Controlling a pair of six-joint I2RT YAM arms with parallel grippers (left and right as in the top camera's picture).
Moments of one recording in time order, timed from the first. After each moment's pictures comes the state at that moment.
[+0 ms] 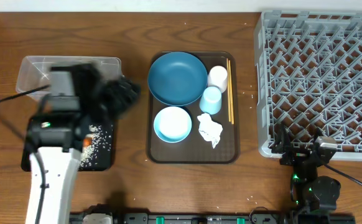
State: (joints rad) left arm -0.07 1.18 1.20 -0.94 0.51 -0.67; right arm -0.05 0.01 0.01 -0.07 -0.01 0.23
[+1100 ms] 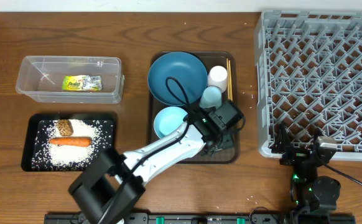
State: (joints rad) left arm -0.90 1.80 1.20 -0.66 0.09 -1.16; right arm -0.05 0.01 0.01 -0.07 -0.01 0.23
